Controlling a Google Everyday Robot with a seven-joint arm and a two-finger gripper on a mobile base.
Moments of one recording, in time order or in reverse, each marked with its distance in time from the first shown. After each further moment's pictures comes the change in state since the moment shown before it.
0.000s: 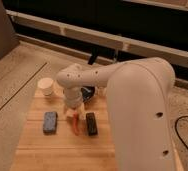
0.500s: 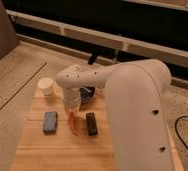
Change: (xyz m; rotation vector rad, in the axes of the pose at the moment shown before) arm -0.003 0.009 0.006 -0.027 -0.002 -0.074
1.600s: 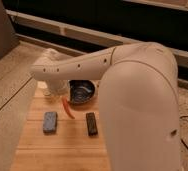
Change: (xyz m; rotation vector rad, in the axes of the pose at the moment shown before) arm 0.002 0.054 -0.129 0.163 -0.346 -0.277
